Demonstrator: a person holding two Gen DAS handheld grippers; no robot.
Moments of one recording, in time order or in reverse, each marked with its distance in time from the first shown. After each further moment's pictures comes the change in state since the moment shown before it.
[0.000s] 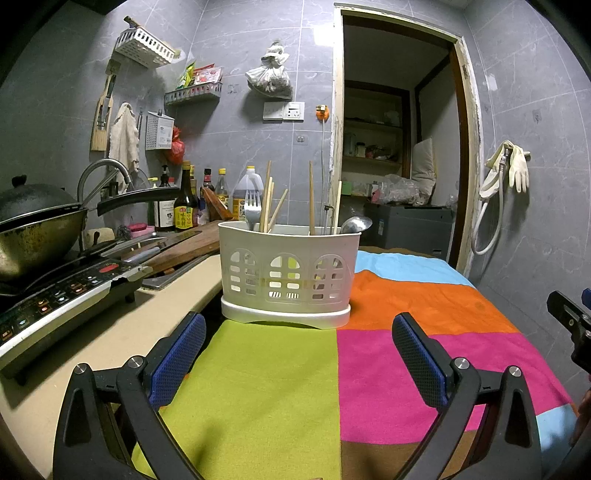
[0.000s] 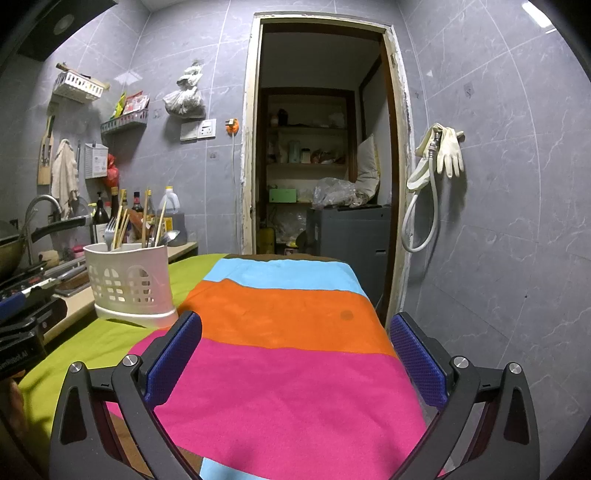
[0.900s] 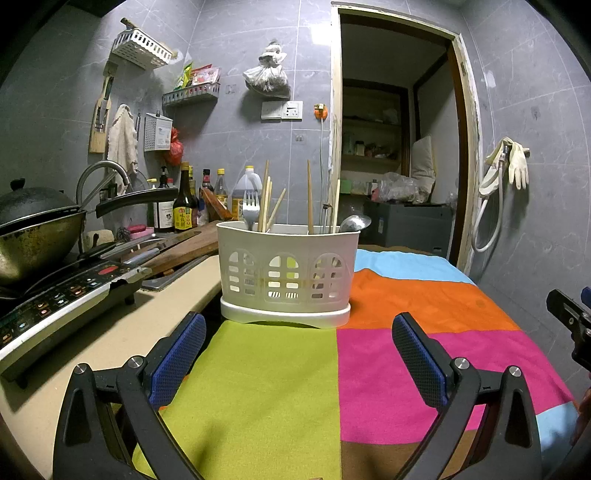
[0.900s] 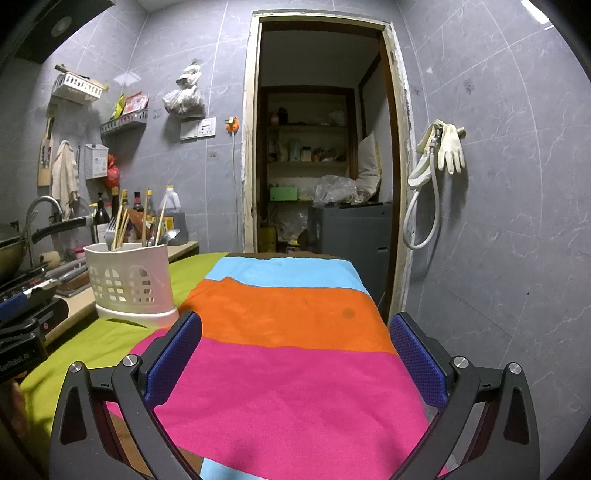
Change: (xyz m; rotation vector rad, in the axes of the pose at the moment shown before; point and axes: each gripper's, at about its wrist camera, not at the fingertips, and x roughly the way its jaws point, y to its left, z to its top) left arm 0.000 0.000 -0.001 0.008 0.006 0.003; right arm -0.001 0.001 0.000 0.003 0.002 0.000
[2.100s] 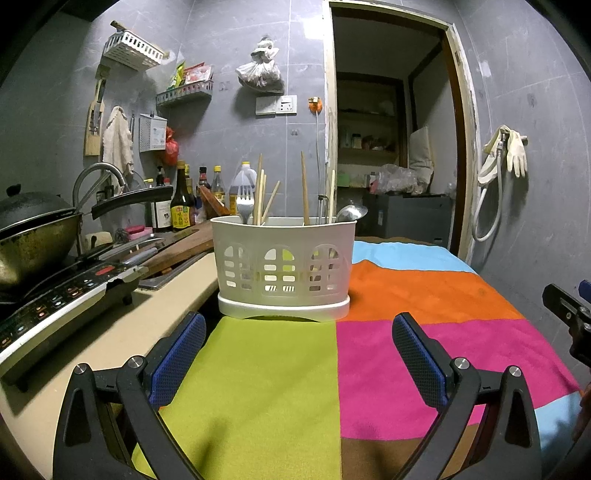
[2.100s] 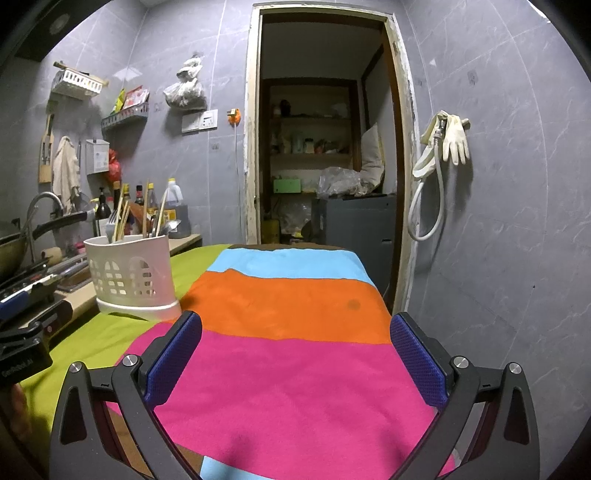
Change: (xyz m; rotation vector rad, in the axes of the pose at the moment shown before) left arm 0.008 0.006 -0.004 0.041 0.021 -0.002; right arm 0.003 0.012 -0.011 0.012 0.030 0.011
